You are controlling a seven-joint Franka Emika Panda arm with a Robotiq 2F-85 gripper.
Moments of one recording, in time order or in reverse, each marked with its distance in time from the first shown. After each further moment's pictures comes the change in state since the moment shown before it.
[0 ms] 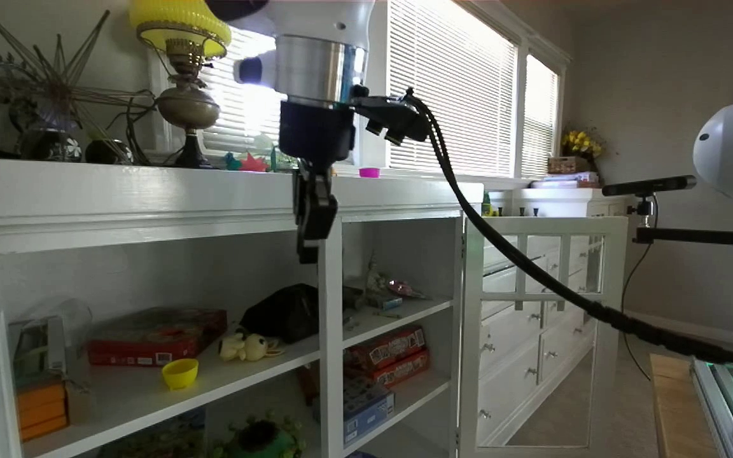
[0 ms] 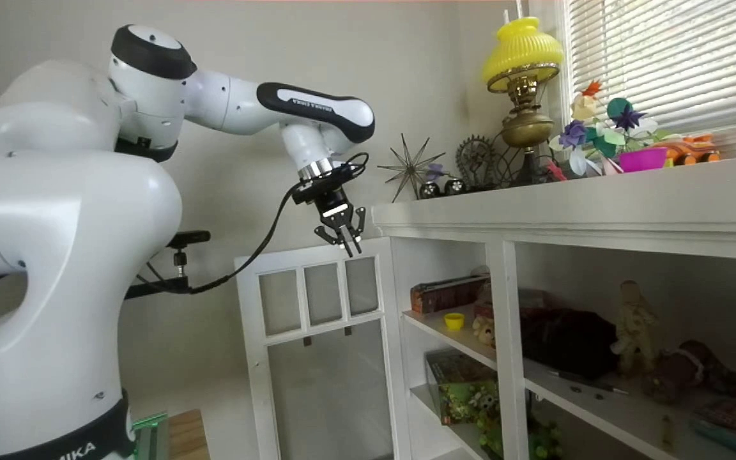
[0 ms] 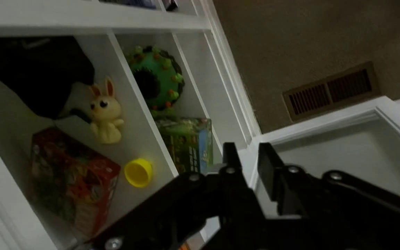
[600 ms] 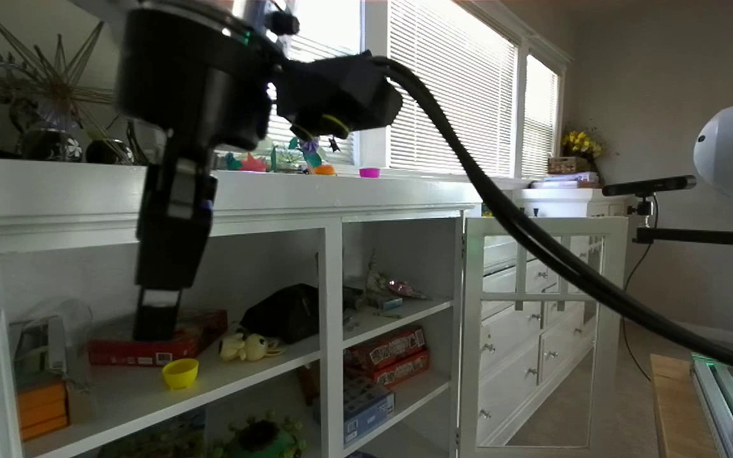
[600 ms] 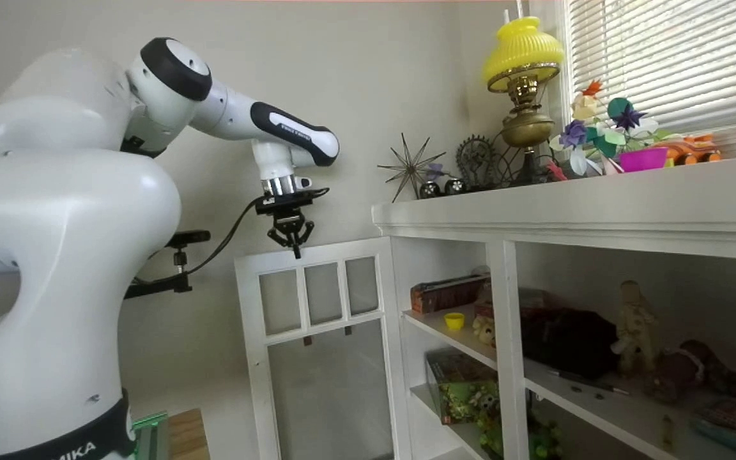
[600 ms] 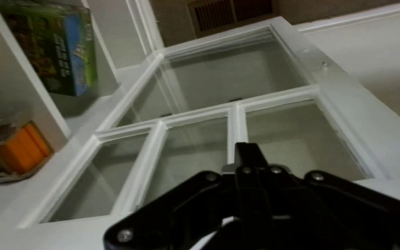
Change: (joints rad) arm -0.095 -0.068 0.423 0.284 0.001 0.000 0.168
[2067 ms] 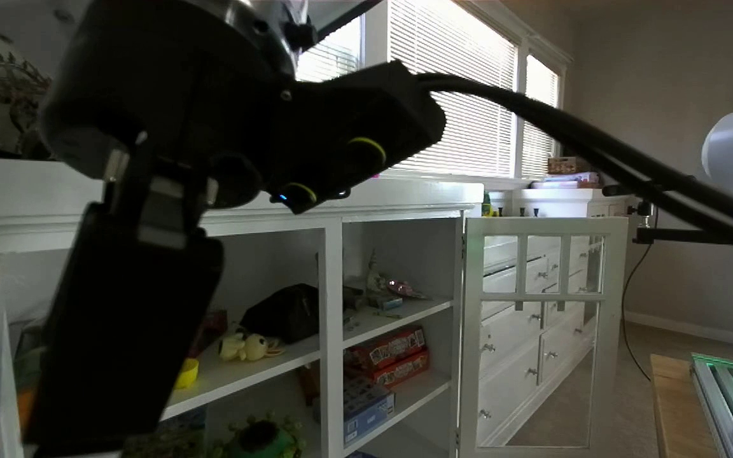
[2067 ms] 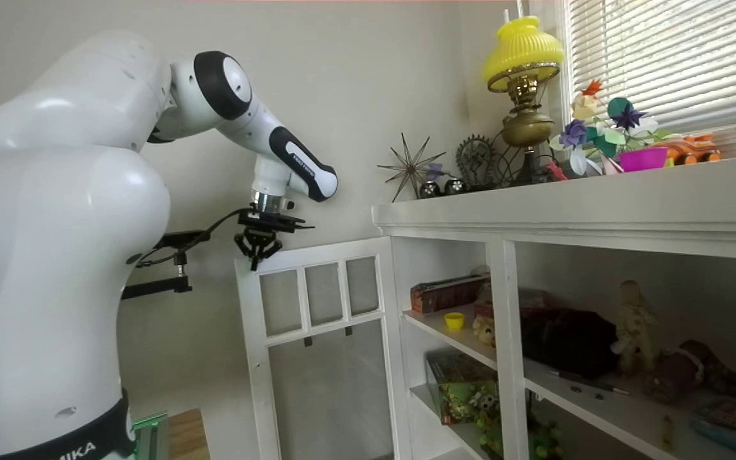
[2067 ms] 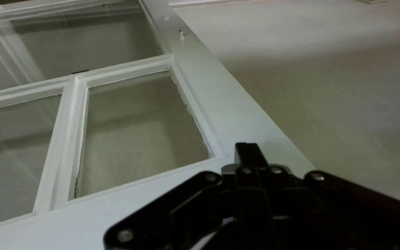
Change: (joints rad) arm -0.369 -0.069 0.642 -0.007 0.000 -0.001 -0.100
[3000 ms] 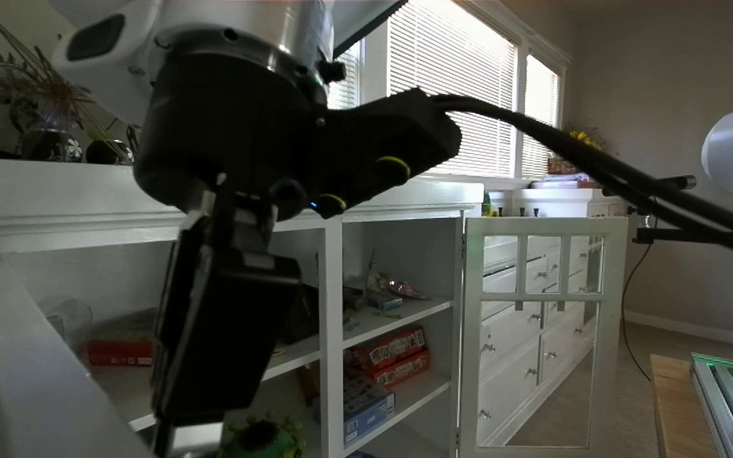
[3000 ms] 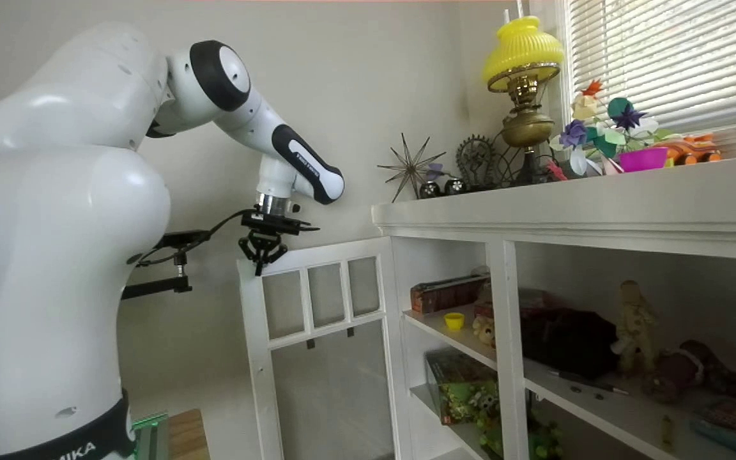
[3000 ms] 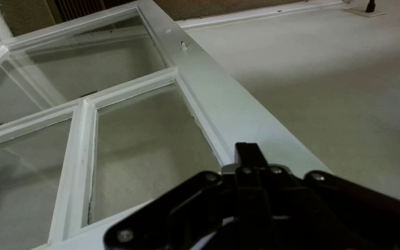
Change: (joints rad) arm 0.003 -0.035 -0.042 -0.099 0.000 0.000 -0.014
